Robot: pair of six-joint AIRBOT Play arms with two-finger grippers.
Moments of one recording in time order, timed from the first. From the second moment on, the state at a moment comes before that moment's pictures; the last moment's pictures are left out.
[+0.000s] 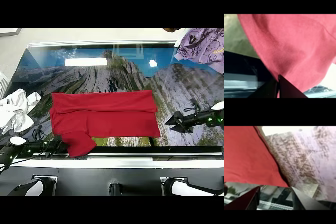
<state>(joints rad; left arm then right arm) 0.28 -1.00 0.32 0.78 -1.06 -1.46 -0.45 -1.43 0.98 -0.99 1.38 1.36</state>
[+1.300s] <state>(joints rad) 0.49 -0.79 0.48 1.06 -1.46 -1.52 -0.45 -1.21 0.71 -0.97 1.30 1.31</state>
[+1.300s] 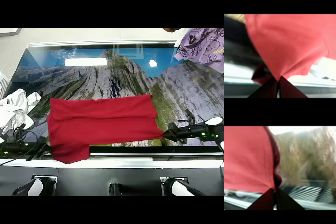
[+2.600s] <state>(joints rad) 0.28 -1.48 1.21 1.13 -1.34 -1.44 -0.12 -1.51 1.30 -1.27 1.24 1.56</state>
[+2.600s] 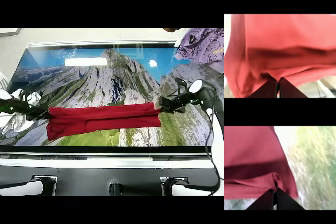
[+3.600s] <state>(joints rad) 0.22 -1.74 1.55 1.13 -1.38 -1.47 -0.22 -1.74 1.49 -1.11 1.31 1.50</state>
